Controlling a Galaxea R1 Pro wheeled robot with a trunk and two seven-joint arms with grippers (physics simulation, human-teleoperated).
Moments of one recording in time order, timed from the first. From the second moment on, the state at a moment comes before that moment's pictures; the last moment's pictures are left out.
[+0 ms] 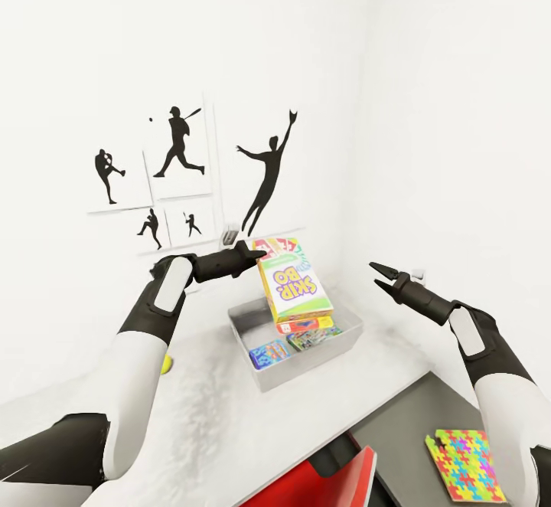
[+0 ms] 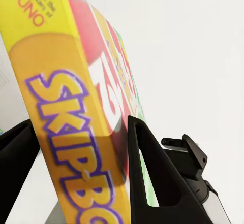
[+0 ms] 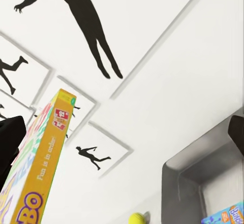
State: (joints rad) left arm -1.00 -0.11 0.07 -0.89 0.76 0.92 -0.30; right arm -0.85 -0.23 -0.31 -0.72 -0.58 0.71 0.84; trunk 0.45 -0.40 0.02
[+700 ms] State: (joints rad) left arm -1.00 -0.11 0.07 -0.89 0.76 0.92 -0.30; right arm -0.85 -0.26 -0.31 -0.72 -0.58 0.71 0.84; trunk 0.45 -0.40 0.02
